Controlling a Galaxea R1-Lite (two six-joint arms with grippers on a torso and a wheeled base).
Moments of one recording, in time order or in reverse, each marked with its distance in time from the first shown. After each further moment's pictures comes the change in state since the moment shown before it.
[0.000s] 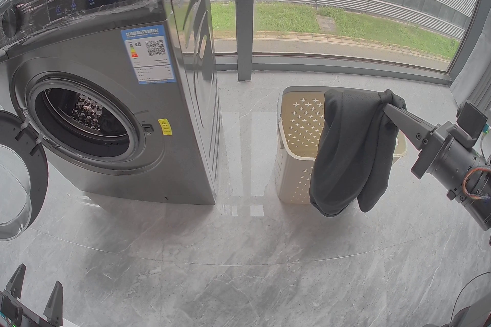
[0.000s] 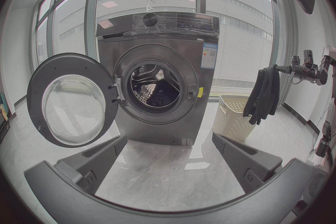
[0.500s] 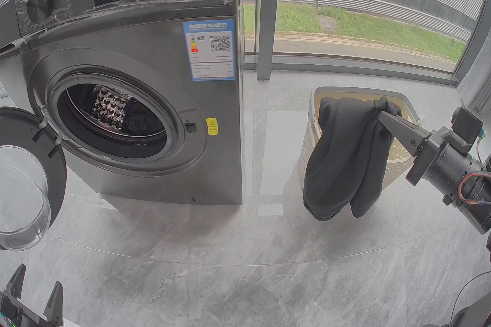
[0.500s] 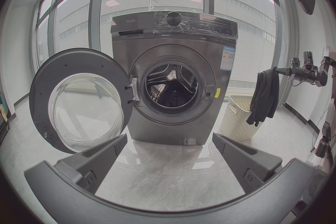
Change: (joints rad) left arm -0.001 0.000 0.000 0.000 0.000 -0.005; right arm 0.013 0.014 0.014 -0.005 -0.001 0.000
